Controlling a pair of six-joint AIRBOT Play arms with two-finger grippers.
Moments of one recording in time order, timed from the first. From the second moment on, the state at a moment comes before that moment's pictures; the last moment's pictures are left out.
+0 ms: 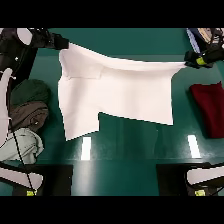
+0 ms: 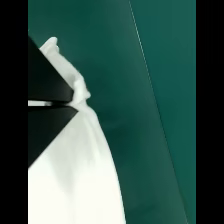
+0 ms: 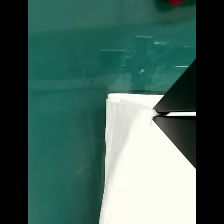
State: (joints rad) left arm -0.12 -1.65 1.83 1.42 -0.79 -1.36; right arm -0.17 -1.64 1.73 -1.36 1.12 1.63
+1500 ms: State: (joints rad) left arm 0.06 -1.29 1.19 1.42 -1.23 -1.51; right arm -0.14 -1.53 1.55 -1.25 1.40 1.52
